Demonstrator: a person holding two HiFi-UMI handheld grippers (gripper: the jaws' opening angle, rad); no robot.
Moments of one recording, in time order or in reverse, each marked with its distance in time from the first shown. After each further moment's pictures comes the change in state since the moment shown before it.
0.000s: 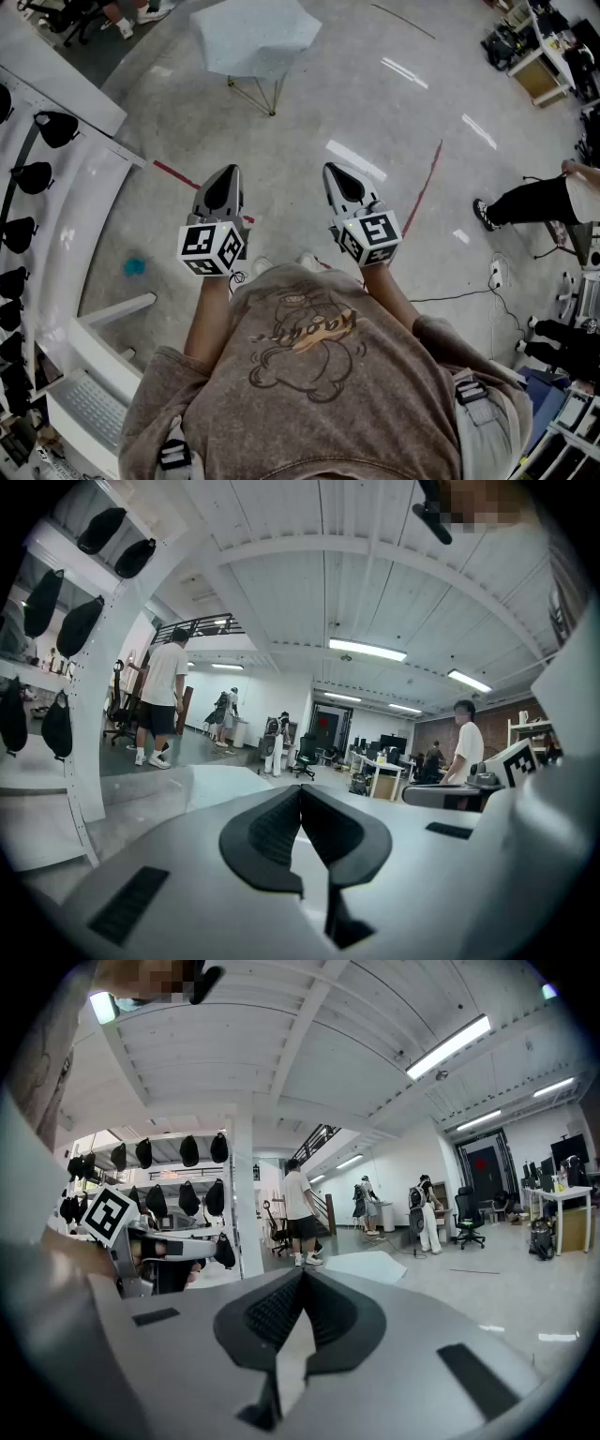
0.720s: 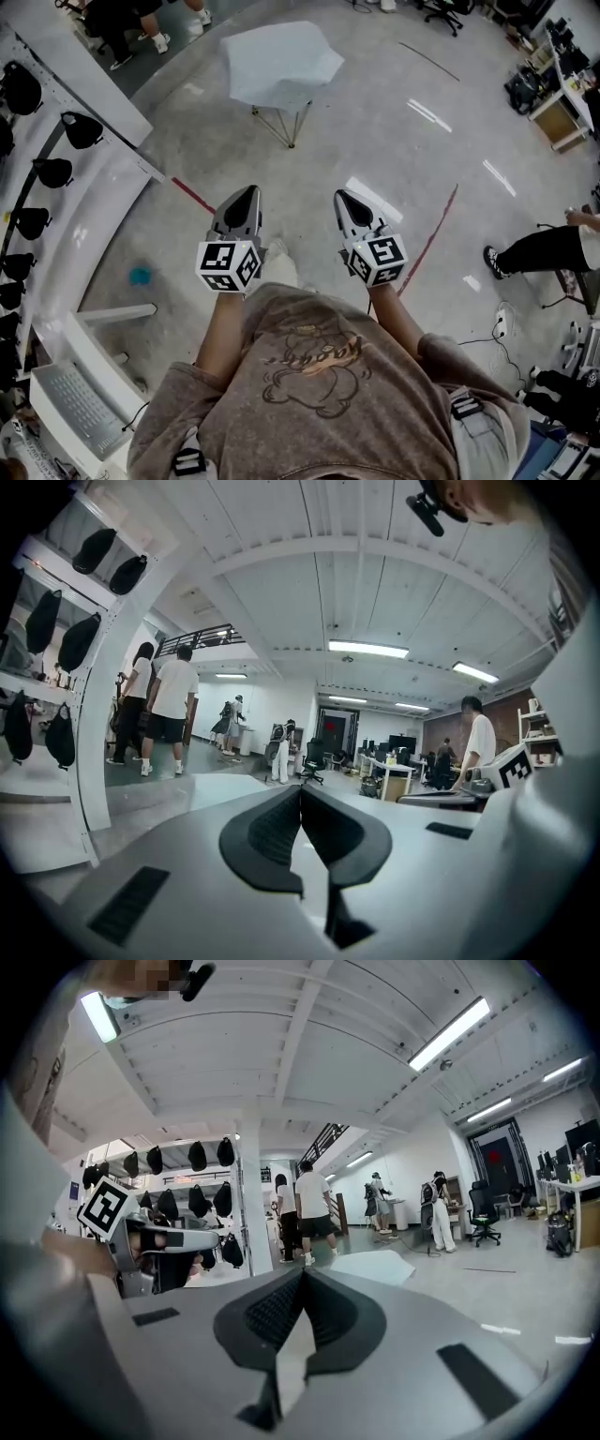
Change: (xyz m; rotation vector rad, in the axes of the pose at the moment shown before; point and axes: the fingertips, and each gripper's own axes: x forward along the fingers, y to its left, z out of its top) left arm 0.030 -0.043 -0.004 0.023 -0.023 0.029; right arm -0.005 -0.046 -0.012 0.009 0.015 0.060
